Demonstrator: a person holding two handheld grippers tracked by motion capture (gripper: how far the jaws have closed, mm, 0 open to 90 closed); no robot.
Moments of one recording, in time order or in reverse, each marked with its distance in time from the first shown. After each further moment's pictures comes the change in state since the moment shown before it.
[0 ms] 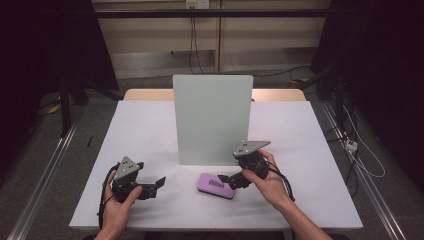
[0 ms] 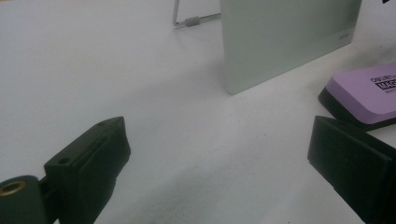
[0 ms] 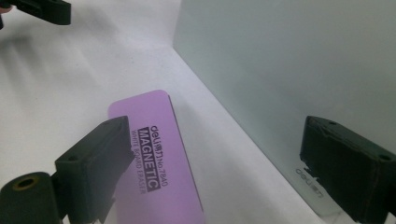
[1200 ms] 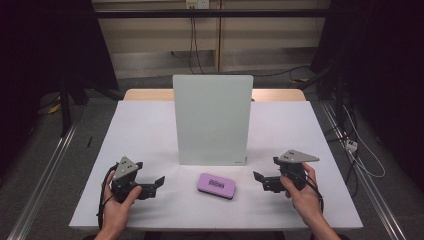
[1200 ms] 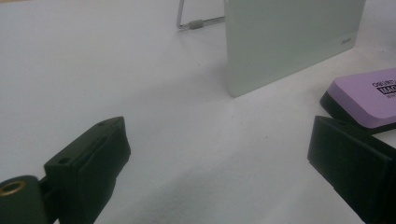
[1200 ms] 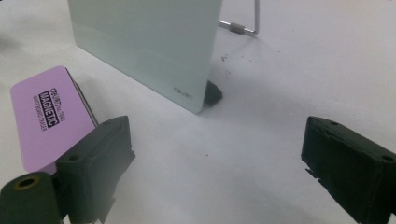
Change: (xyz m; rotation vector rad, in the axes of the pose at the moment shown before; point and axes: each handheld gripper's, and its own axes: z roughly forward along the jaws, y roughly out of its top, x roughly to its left) left arm 0.000 0.000 -0.002 -0.012 0.011 -0.018; right arm -0.032 -0.074 -0.060 -0.126 -0.253 0.230
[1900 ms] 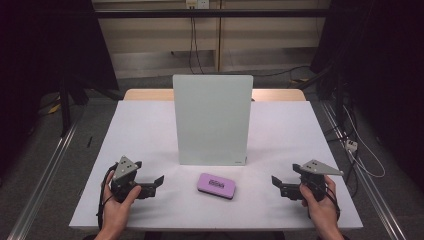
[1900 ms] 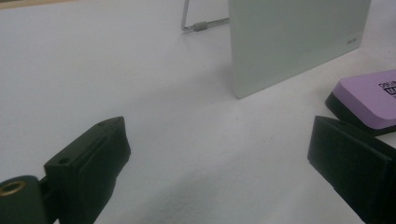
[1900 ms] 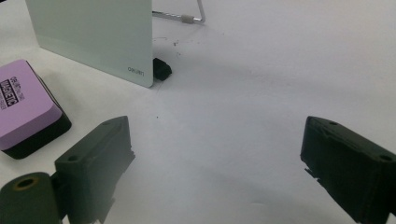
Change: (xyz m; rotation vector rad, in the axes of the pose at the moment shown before) left arm 0.000 0.001 -0.001 -0.004 0.020 0.008; right arm -0.022 -0.035 -0.032 -0.058 -0.099 0.077
